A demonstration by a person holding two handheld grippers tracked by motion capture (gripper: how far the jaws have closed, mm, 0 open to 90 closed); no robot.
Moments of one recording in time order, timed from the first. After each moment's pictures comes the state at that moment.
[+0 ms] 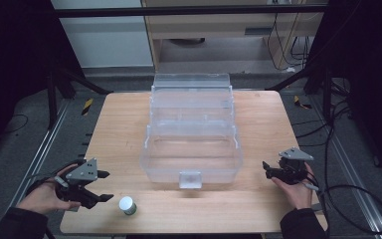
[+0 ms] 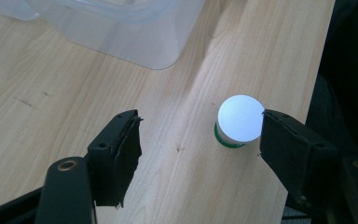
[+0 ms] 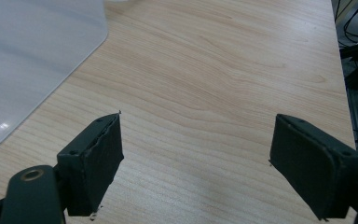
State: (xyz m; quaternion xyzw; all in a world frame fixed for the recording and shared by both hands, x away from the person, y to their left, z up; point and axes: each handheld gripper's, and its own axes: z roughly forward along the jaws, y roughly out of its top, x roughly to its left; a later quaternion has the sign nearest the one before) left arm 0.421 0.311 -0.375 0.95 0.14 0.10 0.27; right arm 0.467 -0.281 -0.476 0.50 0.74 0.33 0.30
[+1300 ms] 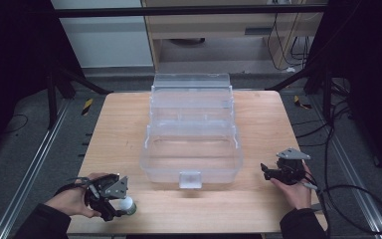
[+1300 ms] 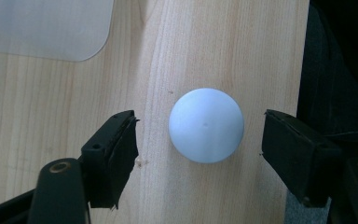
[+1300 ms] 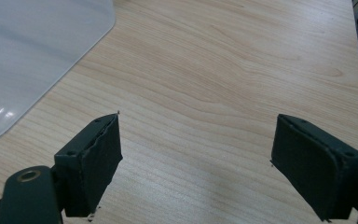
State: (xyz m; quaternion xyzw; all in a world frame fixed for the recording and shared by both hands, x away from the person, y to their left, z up) left arm 0.423 0.256 -0.419 0.99 0.01 0.06 0.16; right arm 0.470 -0.278 -0.480 0.49 0.75 0.33 0.28
